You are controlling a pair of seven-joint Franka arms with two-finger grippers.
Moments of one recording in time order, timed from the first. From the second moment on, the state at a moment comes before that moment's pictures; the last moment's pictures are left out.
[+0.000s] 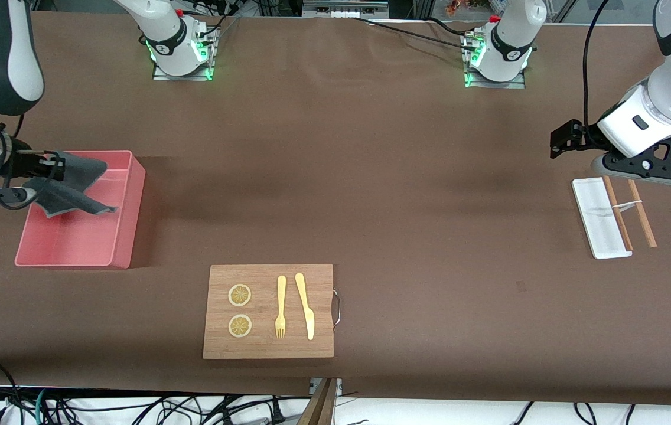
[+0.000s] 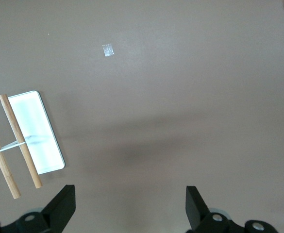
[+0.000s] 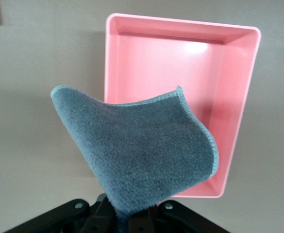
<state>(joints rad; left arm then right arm) -0.02 0.05 -0.09 -1.62 -0.02 1.58 0.03 0.08 0.12 -0.21 -1.84 -0.08 1.82 -0.19</state>
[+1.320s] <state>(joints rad) -0.02 0.10 -0.09 -1.57 -0.02 1.53 0.03 0.07 0.06 -0.05 -1.74 -0.07 1.71 -0.05</state>
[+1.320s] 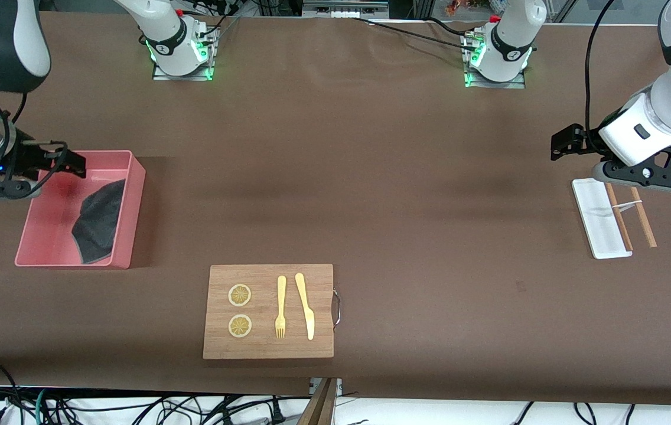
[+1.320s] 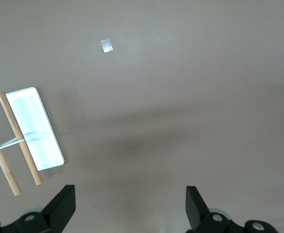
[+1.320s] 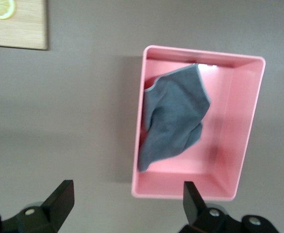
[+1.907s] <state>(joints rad) -0.02 0.10 -0.09 -1.57 -0.02 1.53 0.03 0.07 0.03 -0.01 -1.69 0.02 1.67 -0.04</state>
